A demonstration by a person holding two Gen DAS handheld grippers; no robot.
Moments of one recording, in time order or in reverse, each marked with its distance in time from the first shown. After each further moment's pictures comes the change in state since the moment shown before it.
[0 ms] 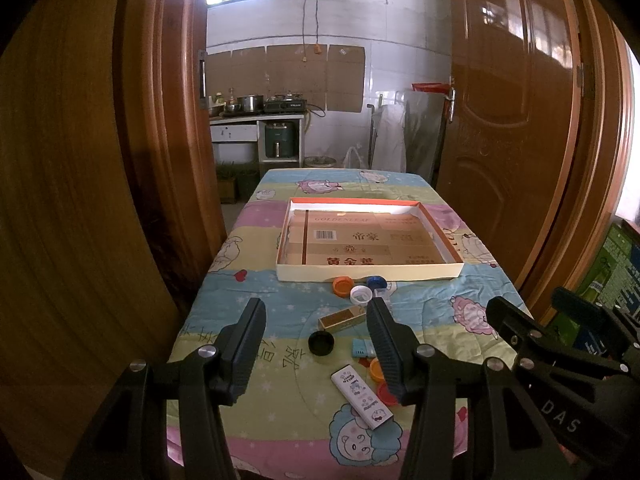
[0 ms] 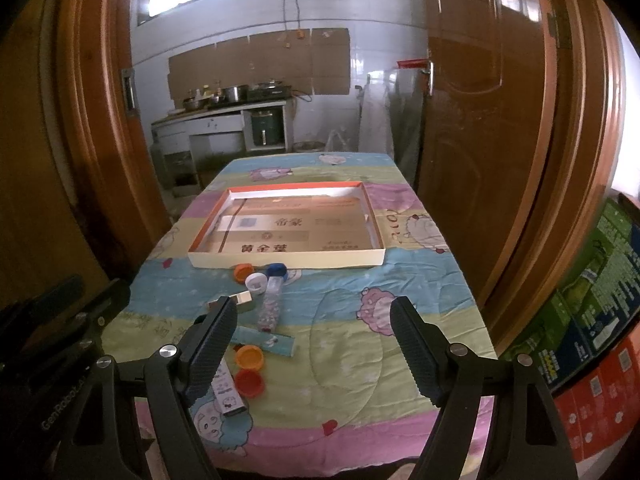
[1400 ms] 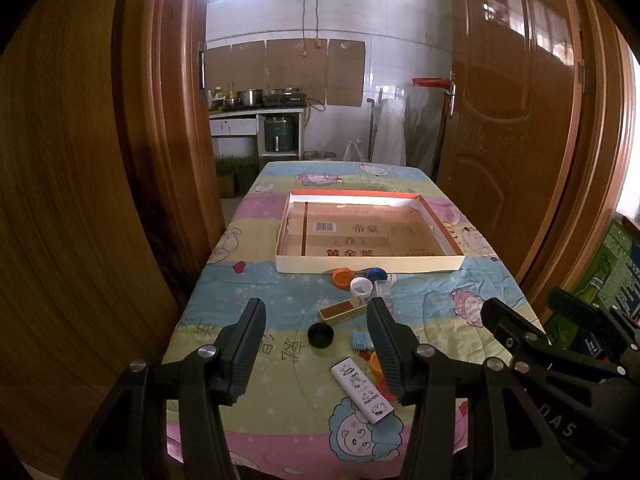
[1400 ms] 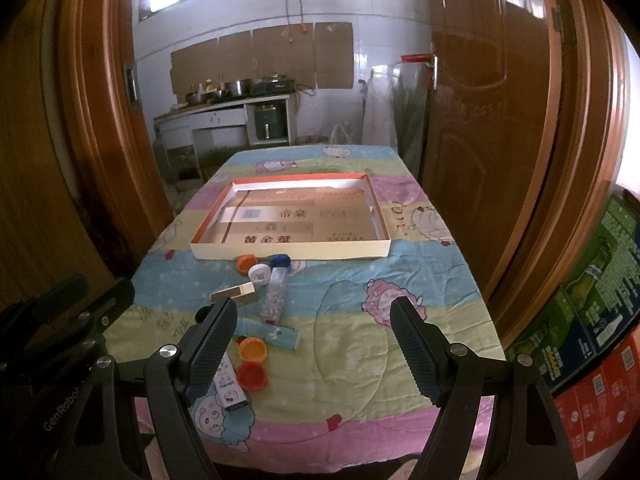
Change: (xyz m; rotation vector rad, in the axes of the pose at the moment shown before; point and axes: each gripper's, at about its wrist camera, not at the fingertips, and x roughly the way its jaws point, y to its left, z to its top) left arm -0.004 0.001 -0.006 -0.004 0.017 -0.003; right arm 0.004 0.002 -0.007 -0.002 0.017 0.013
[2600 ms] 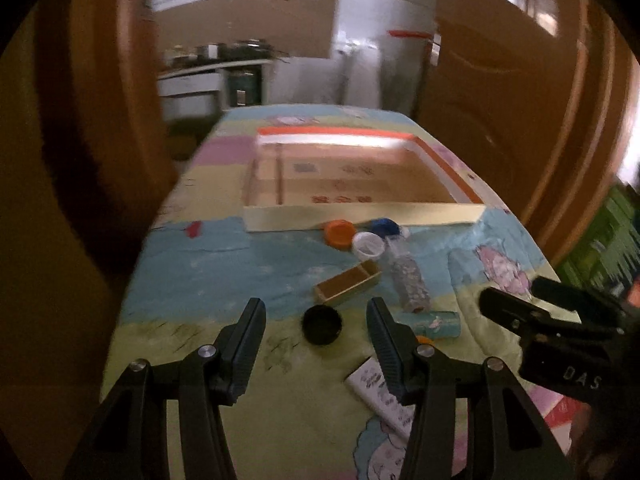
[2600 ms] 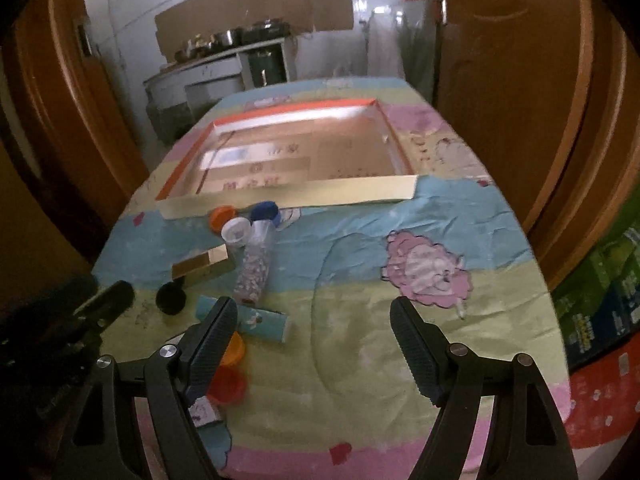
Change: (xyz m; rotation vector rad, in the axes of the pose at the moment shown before) left arm 0.117 0.018 -0.015 0.070 0.189 -0.161; right arm 0.109 -0.013 -0.008 0.049 0.232 0.052
